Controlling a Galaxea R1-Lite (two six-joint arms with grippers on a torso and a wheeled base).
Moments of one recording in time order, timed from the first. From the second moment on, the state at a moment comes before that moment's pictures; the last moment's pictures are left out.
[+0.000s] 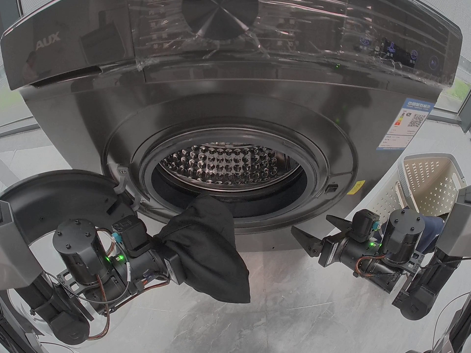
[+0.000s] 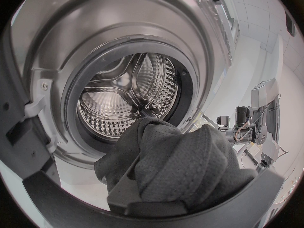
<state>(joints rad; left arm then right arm) -0.60 1.82 -0.23 -1.55 -0.07 -0.13 0.59 1.96 -0.31 -1.54 -0.06 0.22</state>
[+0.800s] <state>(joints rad) -0.62 1.85 -0.24 -1.55 -0.07 -0.14 0.68 1.94 -0.20 -1.54 -0.05 0.21</state>
